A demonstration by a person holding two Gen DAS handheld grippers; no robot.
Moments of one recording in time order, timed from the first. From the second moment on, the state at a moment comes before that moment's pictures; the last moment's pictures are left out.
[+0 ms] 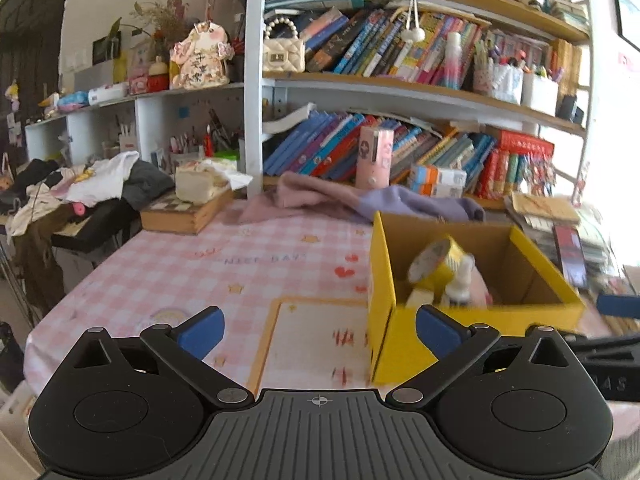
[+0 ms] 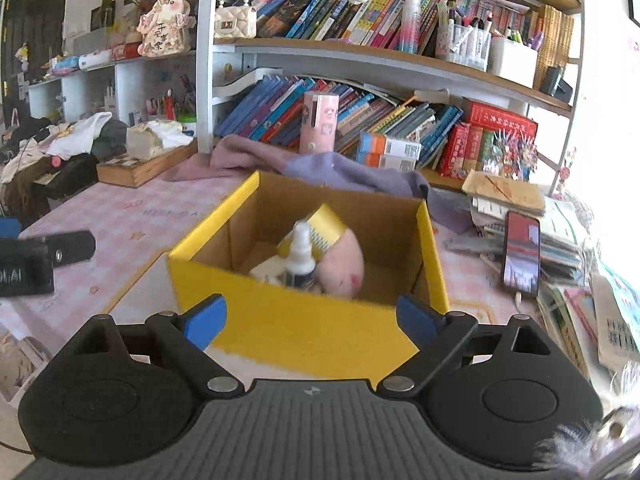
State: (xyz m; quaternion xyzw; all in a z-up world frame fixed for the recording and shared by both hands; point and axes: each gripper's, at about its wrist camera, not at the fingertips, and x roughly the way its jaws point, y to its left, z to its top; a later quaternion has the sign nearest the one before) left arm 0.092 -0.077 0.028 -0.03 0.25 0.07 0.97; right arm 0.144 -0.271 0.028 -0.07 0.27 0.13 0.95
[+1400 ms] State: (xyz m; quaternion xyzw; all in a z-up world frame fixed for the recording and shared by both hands) left arm -0.015 -0.040 0.011 -0.01 0.32 0.04 0.95; right arm 0.005 -0.236 0.016 -0.04 0.31 0.10 0.94
